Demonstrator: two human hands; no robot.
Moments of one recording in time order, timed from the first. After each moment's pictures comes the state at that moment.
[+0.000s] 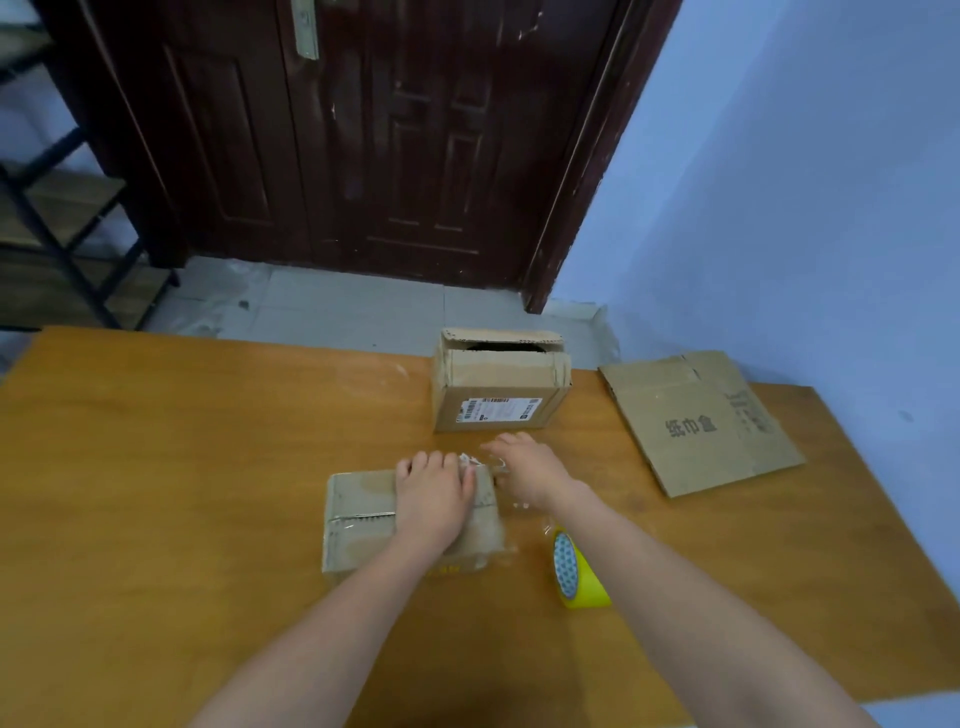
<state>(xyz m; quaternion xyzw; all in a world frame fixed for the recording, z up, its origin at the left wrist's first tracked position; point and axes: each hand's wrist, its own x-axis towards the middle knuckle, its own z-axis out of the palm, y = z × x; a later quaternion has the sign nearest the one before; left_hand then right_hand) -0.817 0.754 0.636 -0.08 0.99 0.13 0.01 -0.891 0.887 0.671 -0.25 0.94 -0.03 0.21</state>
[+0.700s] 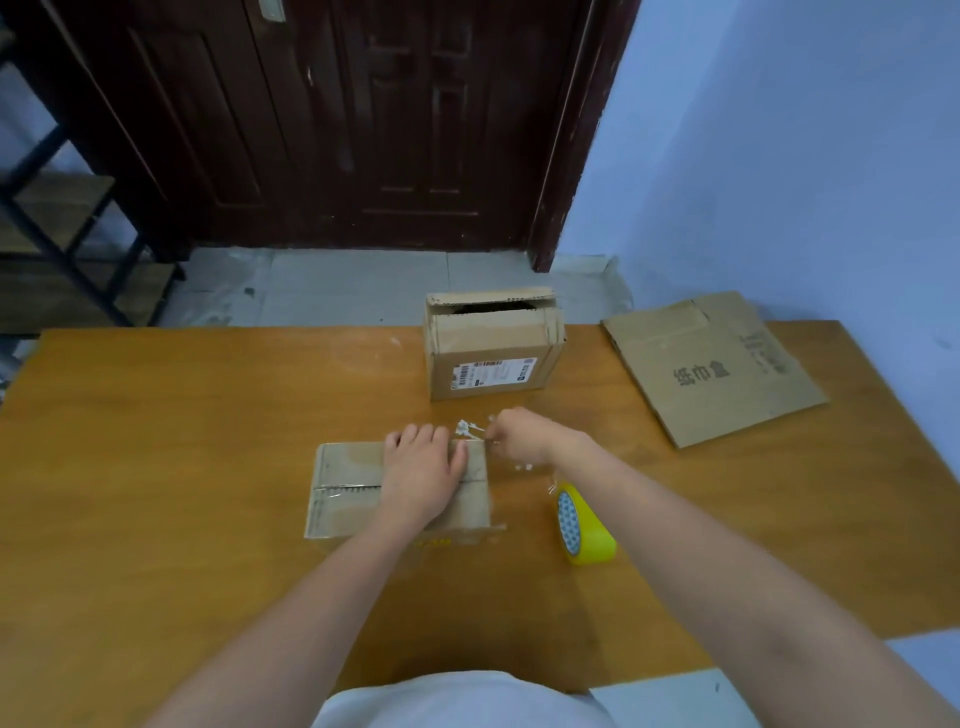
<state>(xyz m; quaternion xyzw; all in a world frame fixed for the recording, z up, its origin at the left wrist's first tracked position) -0.814 0.748 0.636 -0.04 0.99 0.13 0.01 -0.900 0.891 0.676 -0.24 0.90 -0.09 0.35</state>
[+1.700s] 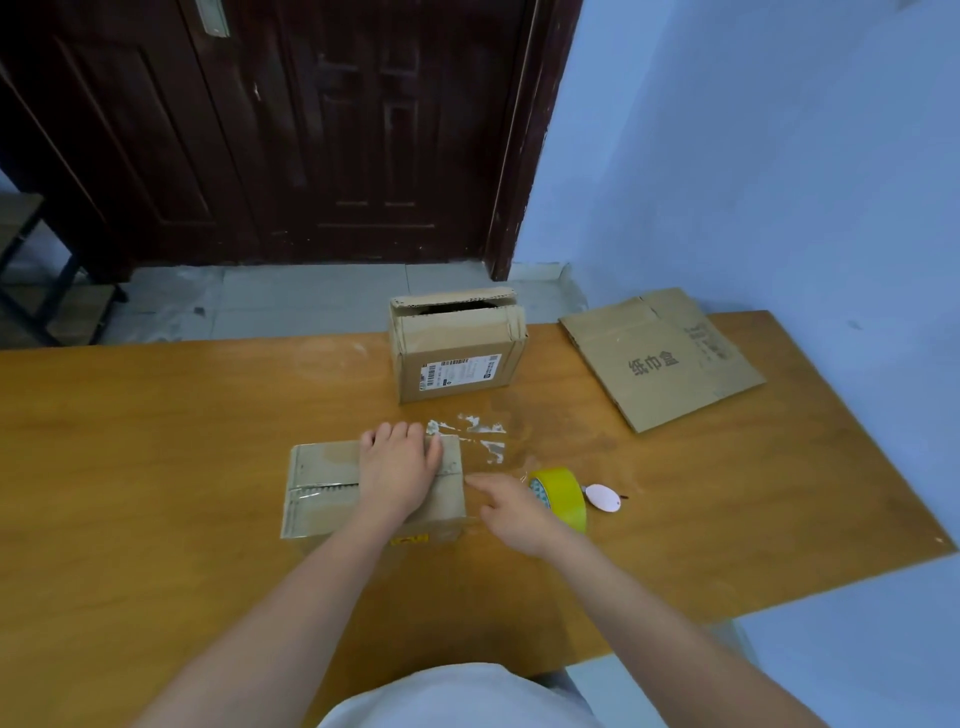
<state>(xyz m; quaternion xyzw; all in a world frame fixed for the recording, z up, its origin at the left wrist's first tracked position) -0.814 0.750 0.633 -0.03 0.99 0.09 0.03 -0.790 0.918 0.649 -0.12 0.91 -0.28 0.28</state>
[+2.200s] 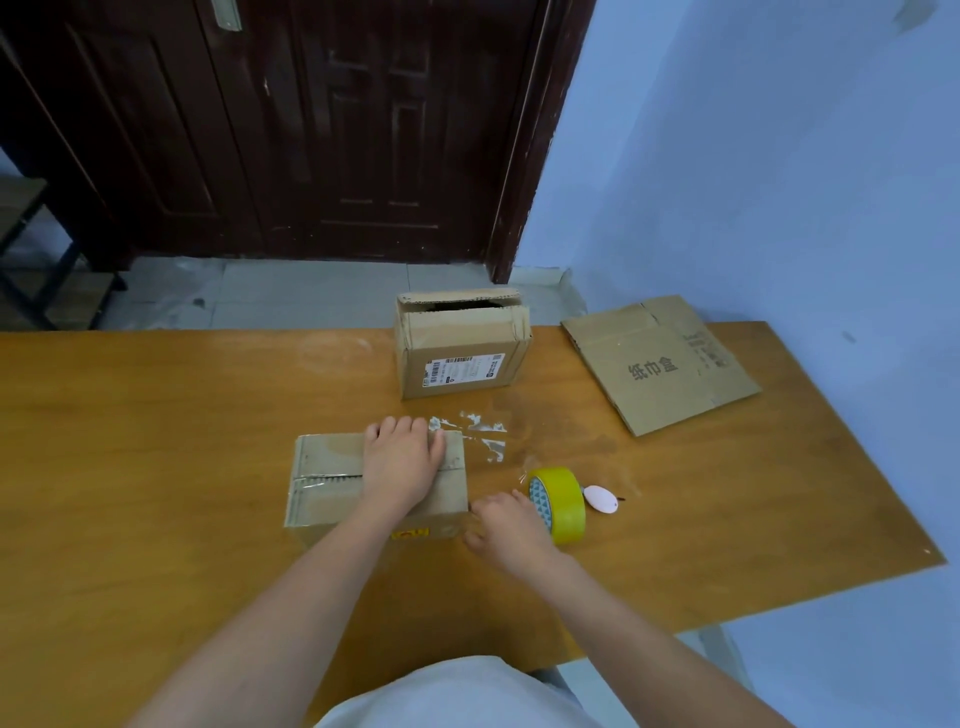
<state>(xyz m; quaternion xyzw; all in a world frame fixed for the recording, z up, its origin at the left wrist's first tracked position) -0.813 0.749 0.630 -0.03 0.99 0.11 0.01 -0.766 0.905 0.647 -0.18 0.96 -0.01 0.21</state>
